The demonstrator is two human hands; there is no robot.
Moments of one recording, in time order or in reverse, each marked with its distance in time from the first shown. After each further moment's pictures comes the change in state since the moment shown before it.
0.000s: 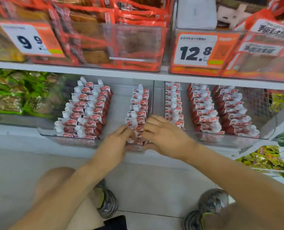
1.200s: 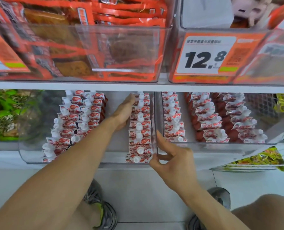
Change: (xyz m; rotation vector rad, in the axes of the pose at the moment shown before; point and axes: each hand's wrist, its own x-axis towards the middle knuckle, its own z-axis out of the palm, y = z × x) left_hand 0.173 -0.040 0.024 -1.043 -0.143 -0.694; right_hand -0.020 -0.042 0.024 0.729 0.492 0.965
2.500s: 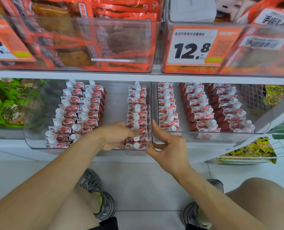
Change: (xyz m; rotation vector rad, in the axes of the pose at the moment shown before) left_hand -0.111 -0.008 0.000 0.207 -0.354 -0.290; right_hand -0.004 0.003 -0.006 0.184 -0.088 0.168
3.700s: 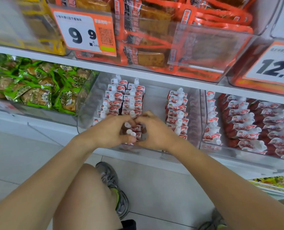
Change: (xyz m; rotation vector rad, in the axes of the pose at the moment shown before) left_hand -0.058 -0.067 -0.114 0.782 0.476 0.450; right_hand 0.088 -0.038 0.125 -0.612 -0.640 -0.289
